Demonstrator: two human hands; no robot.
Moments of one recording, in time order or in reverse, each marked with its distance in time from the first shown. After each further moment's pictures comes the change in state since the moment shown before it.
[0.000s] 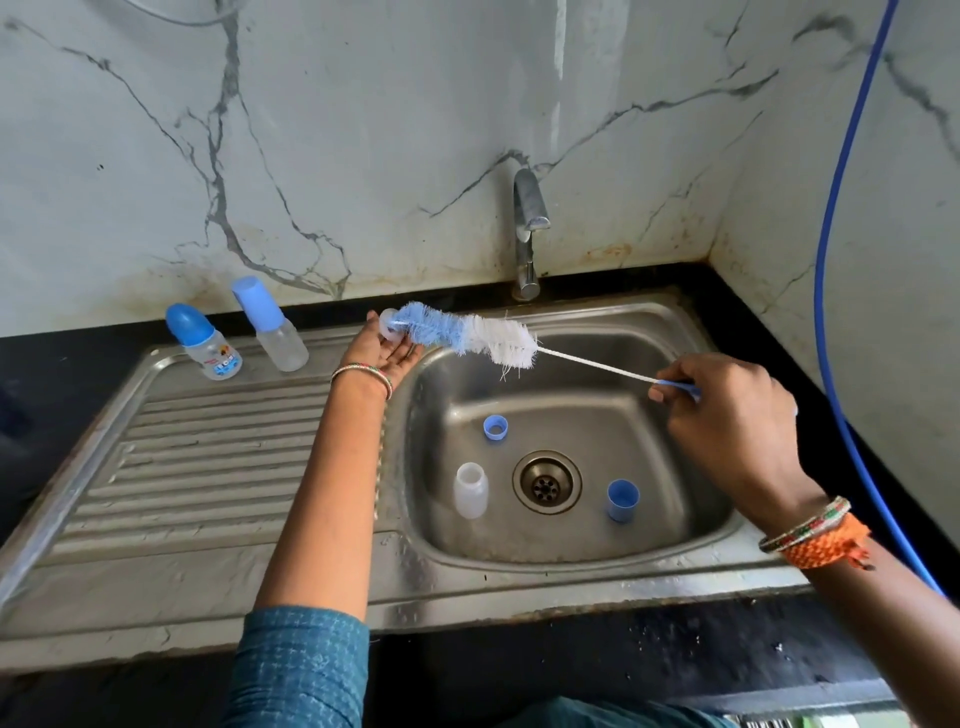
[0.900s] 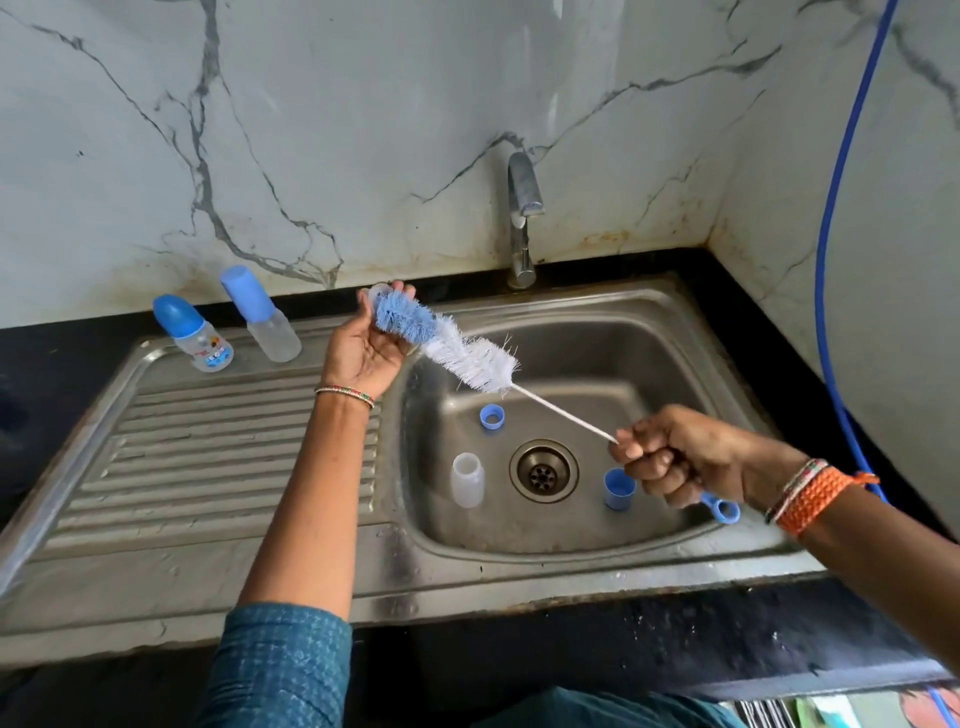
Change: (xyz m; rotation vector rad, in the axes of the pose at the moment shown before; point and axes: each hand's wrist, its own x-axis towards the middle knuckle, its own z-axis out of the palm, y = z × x) left_hand -0.002 0.000 -0.020 -0.231 -0.425 0.030; right_hand 0.011 0.021 0.025 0.967 -1.278 0.719
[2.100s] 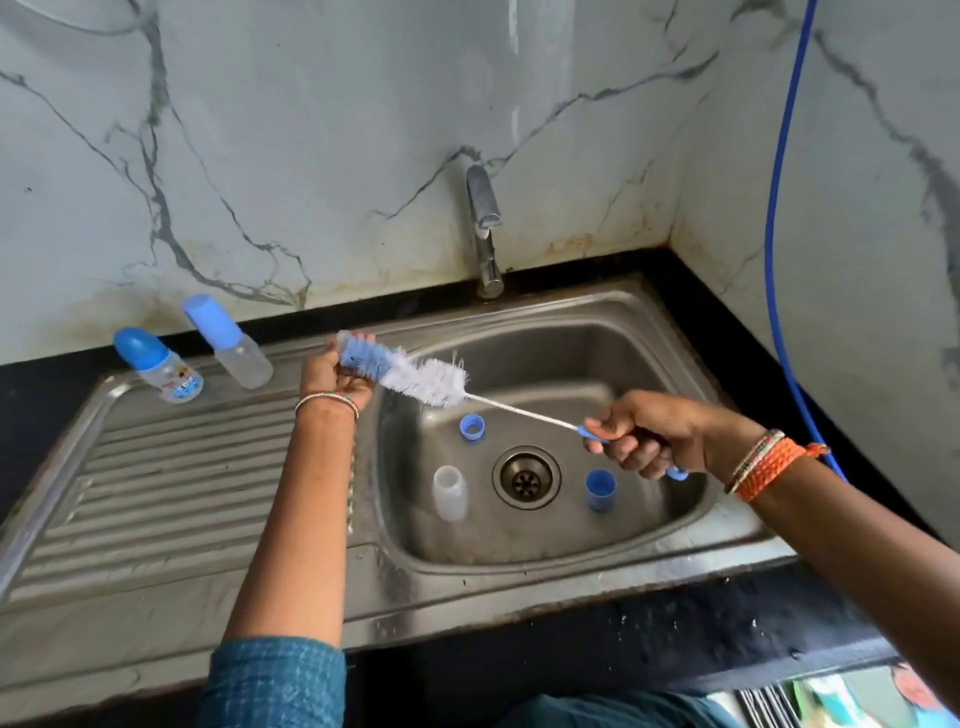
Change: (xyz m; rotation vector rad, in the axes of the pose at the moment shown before) left_hand 0.011 -0.009 0.004 0.120 0.367 0.040; right_hand 0.009 -0.009 -0.011 -0.131 0.162 -0.035
